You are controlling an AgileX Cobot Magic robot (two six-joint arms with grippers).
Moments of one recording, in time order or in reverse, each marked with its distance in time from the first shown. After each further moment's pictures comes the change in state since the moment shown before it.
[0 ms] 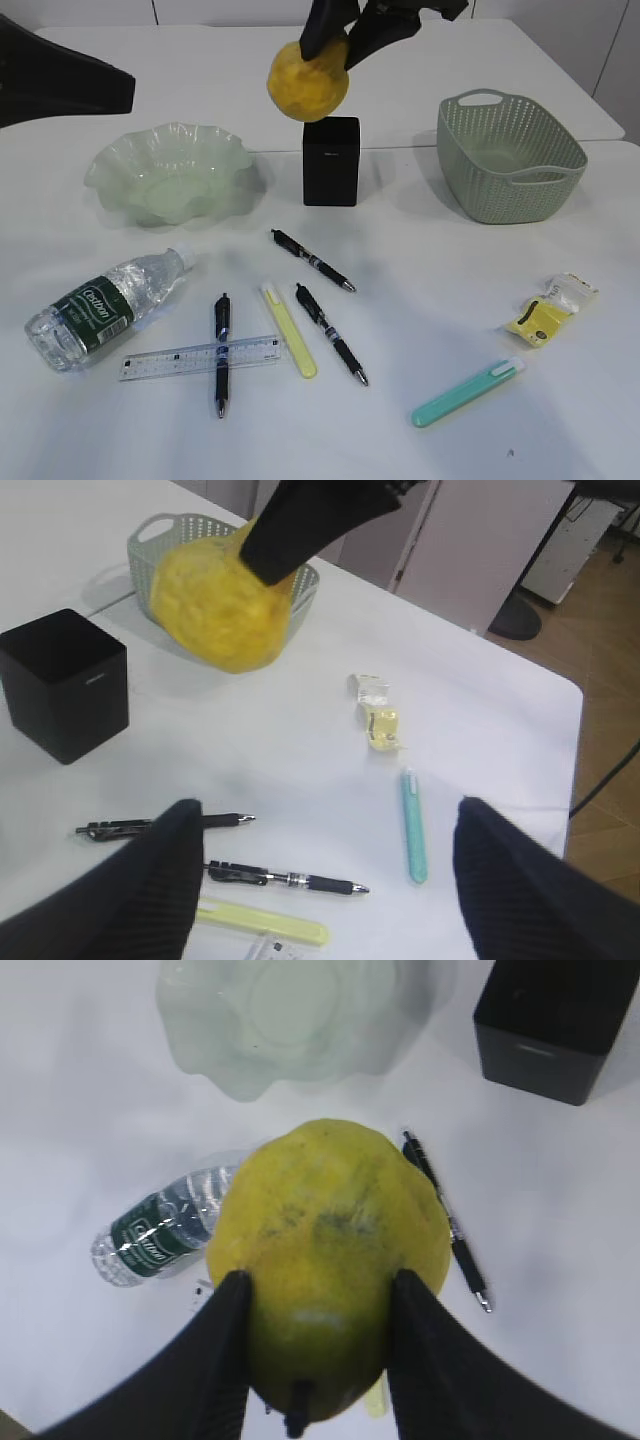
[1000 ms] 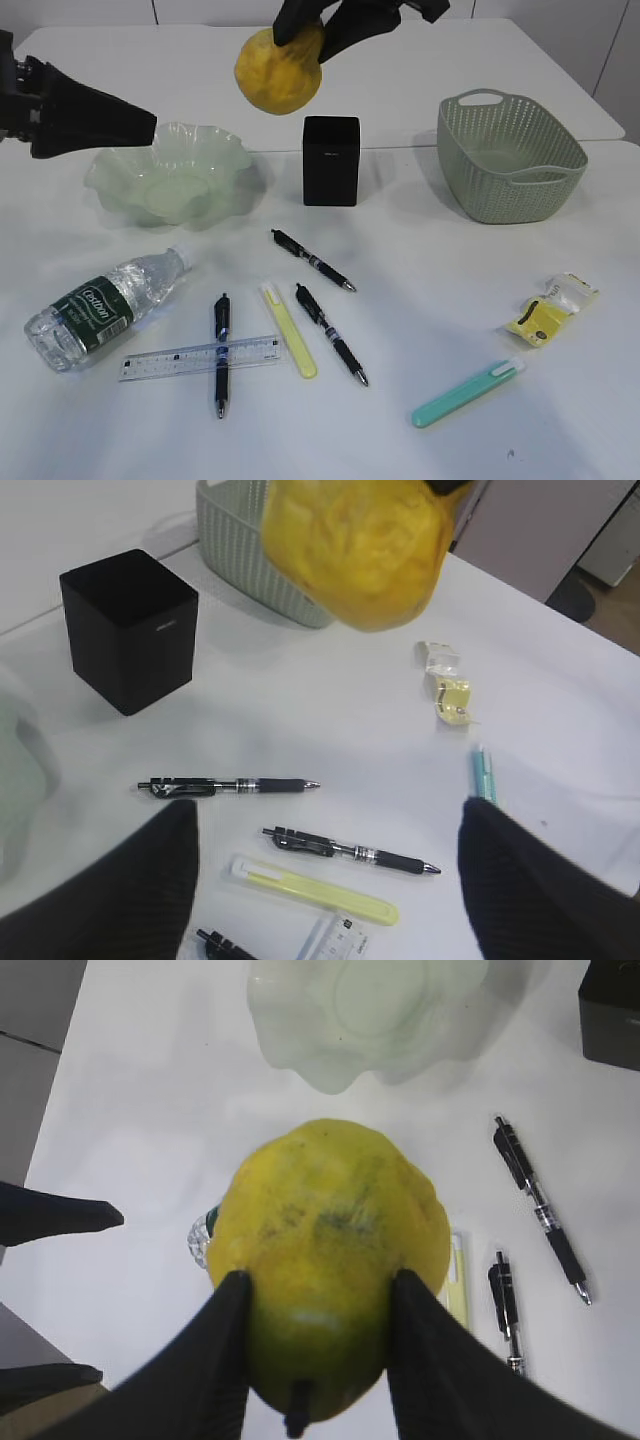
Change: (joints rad) left arm 0.000 0.131 0.000 -0.007 -0.096 0.072; right arm 0.000 -0.009 0.000 0.126 0.004 0.023
